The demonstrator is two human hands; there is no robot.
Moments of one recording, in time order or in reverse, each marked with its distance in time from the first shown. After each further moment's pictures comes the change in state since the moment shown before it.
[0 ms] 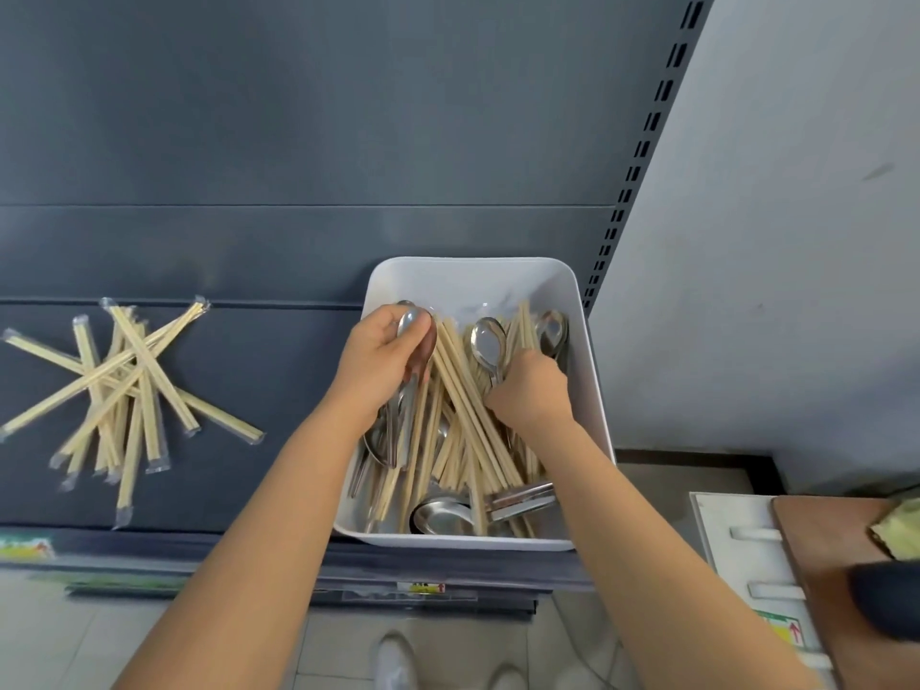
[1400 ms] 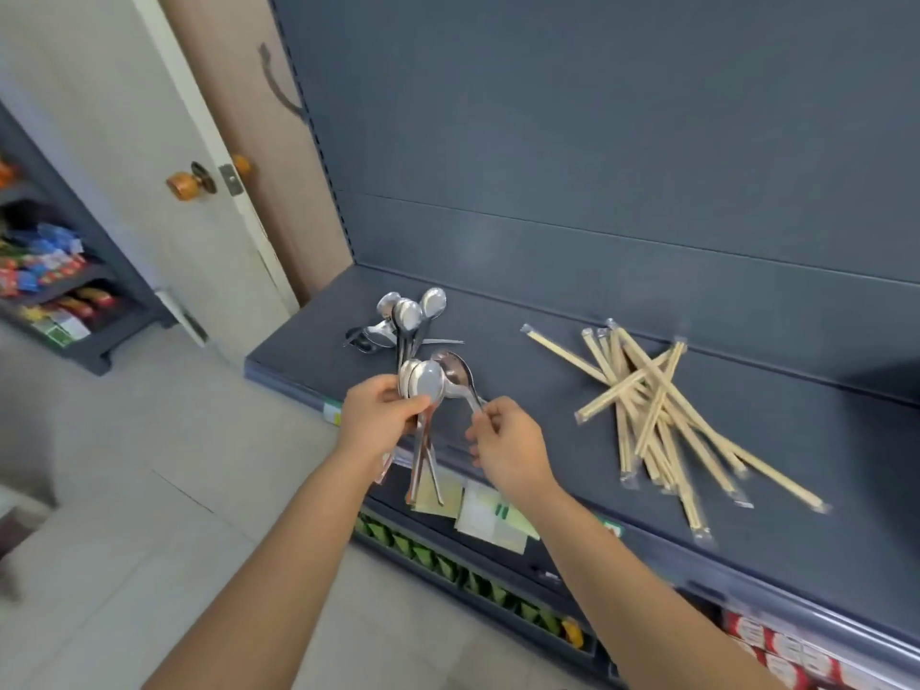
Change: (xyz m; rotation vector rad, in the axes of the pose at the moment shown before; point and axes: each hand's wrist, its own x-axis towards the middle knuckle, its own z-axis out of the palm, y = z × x) left_hand -0.111 -0.099 -0.570 -0.027 0.554 -0.183; right_hand -0.167 -0.454 0.346 0.488 -0.272 -0.371
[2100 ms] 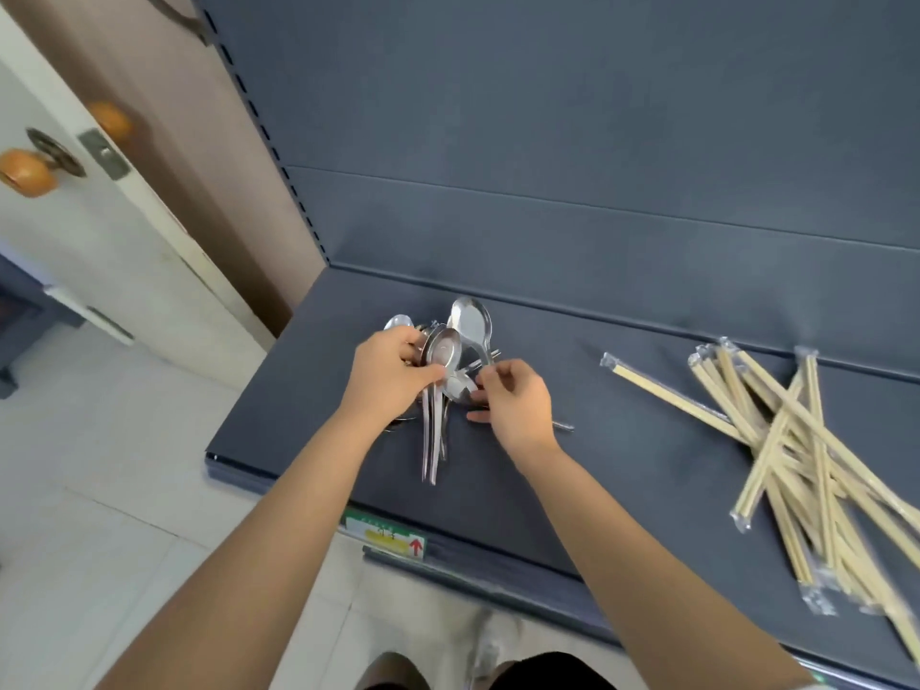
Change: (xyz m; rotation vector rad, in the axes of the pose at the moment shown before) left_hand 0.242 0.005 -0.021 0.485 -0.256 0.186; right_hand 0.200 -0.025 0.096 0.360 0.234 0.251
